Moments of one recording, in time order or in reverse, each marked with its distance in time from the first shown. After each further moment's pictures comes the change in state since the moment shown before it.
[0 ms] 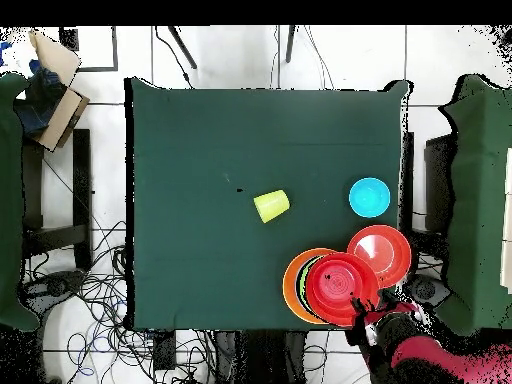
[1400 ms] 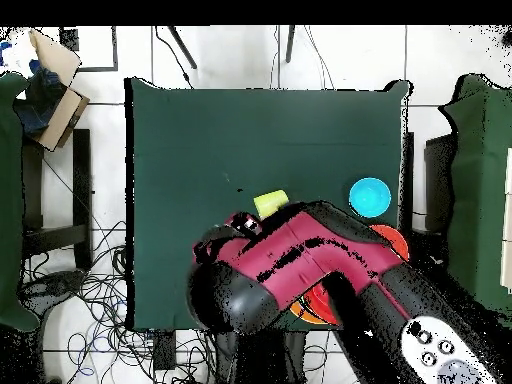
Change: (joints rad) arm 0.820 -0.026 -0.405 -0.233 -0.031 0.000 0.009
